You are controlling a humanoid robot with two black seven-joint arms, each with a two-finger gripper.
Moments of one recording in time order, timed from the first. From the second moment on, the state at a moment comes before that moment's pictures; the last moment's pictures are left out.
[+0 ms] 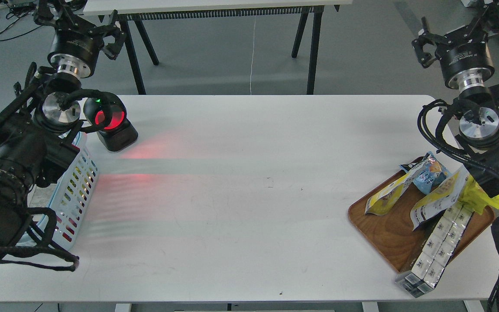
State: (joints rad) left arm -1.03 0.20 -0.80 -0.27 -0.23 -0.49 -0.29; right arm 0.96 -0.32 0.69 0.40 0.34 0.49 0.39
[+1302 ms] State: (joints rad) left arm -1.07 0.20 -0.74 -0.29 -0.22 -0.49 -0.29; right arm 1.54 -0.57 0.02 0.85 -0.34 0.49 0.40
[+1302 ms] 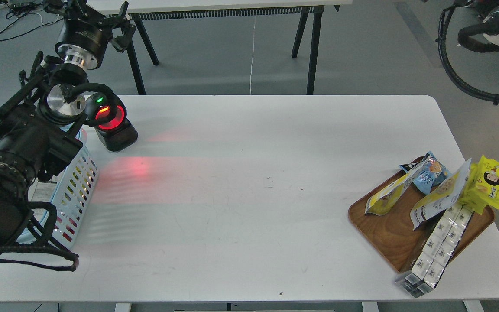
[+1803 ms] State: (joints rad) left arm -1.08 0.18 -0.75 -0.29 -0.23 -0.49 -0.29; right arm 1.66 -0.66 -0.09 1.26 -1.06 0.49 0.49
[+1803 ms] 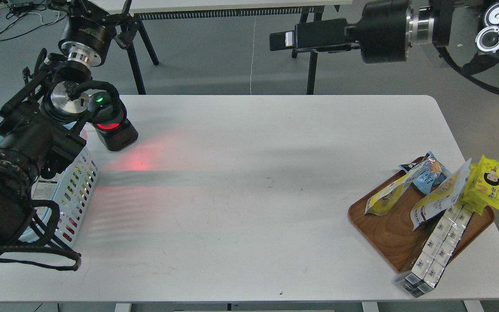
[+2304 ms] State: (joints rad) left arm -1.09 0.18 -0.75 -0.29 -0.23 -0.49 -0.29; right arm 1.86 -0.53 -0.36 1.53 -1.69 0.49 0.49
